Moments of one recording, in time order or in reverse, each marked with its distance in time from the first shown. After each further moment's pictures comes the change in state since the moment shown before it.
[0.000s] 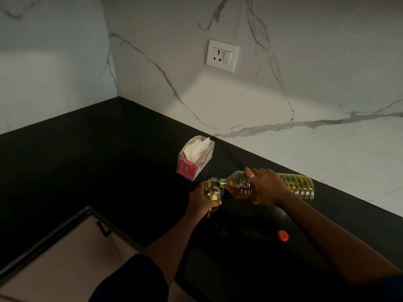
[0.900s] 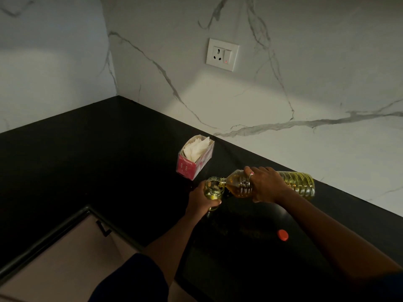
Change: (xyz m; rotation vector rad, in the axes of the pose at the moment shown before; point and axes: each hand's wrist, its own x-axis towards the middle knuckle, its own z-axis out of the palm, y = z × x) left_hand -0.002 0.003 -0.001 -0.005 -0.014 -0.016; right_hand 0.004 0.002 -0.001 -0.038 -0.015 -0.012
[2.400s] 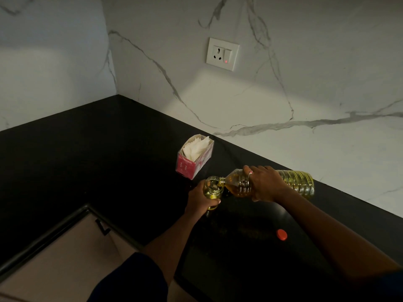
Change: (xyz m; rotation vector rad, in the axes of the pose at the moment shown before) left_hand -0.004 0.004 -0.001 0.001 0.000 -0.004; right_hand 0.003 0.002 0.001 -0.012 -0.001 -0.012
